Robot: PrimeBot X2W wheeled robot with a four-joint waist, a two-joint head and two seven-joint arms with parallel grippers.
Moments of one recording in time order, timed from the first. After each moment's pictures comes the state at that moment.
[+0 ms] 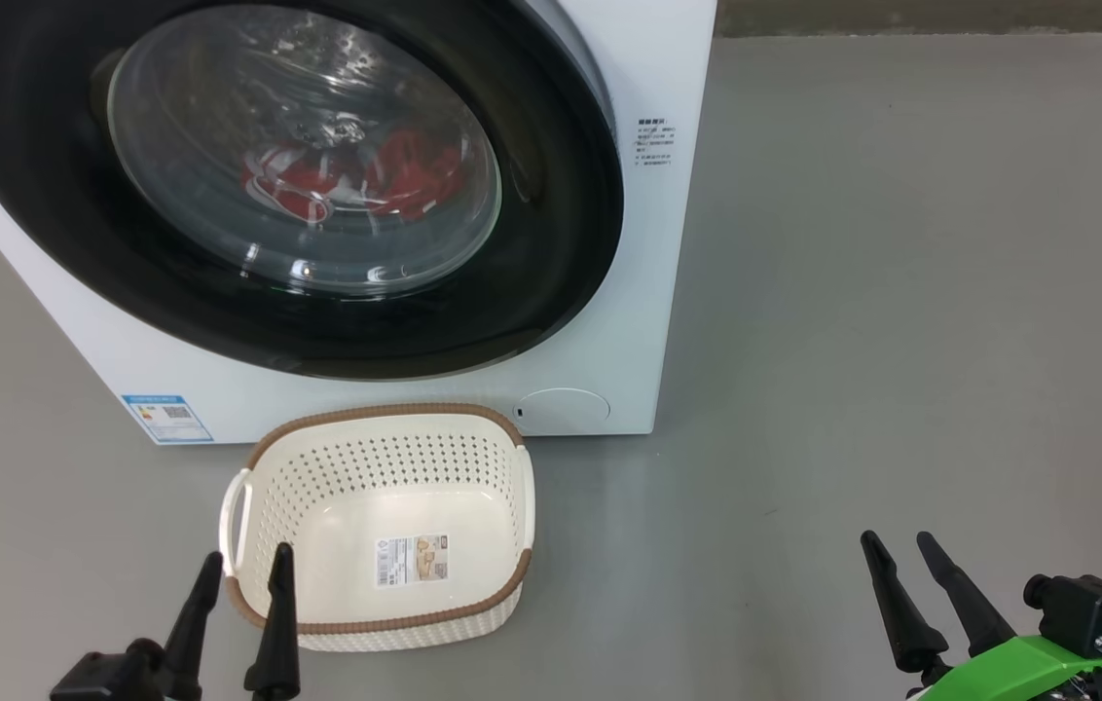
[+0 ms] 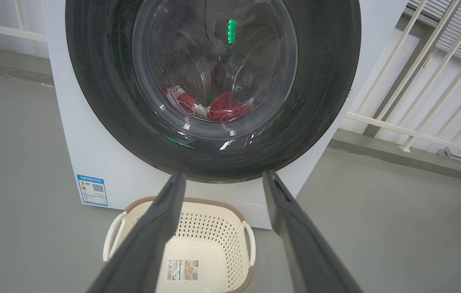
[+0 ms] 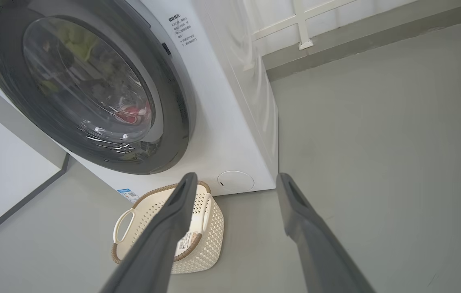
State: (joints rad) left arm 0.03 0.03 -0.07 0.13 -0.38 -0.12 -0.17; right arm -0.03 -0.21 0.12 0.27 0.64 0.13 -0.17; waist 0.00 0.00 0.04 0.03
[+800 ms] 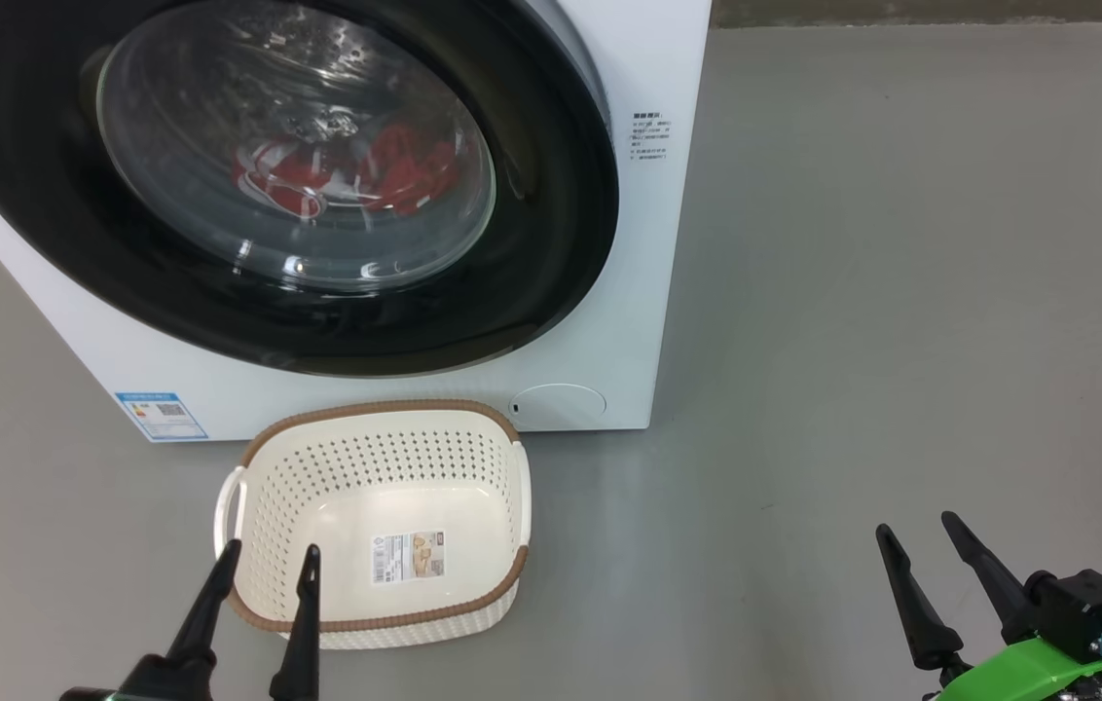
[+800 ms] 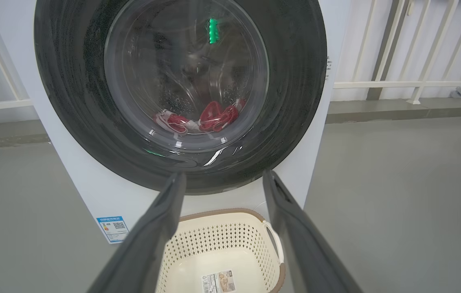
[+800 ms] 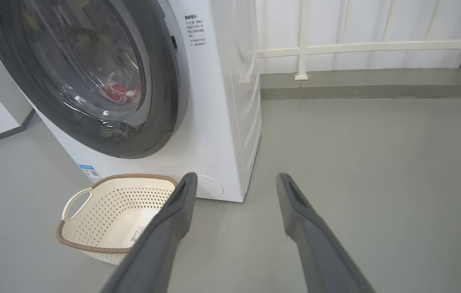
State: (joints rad) left arm 0.04 0.04 -0.08 0.11 -0.11 -0.12 -0.24; right arm -0.02 -0.23 0.08 0.25 0.38 0.13 -0.24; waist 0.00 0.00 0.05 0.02
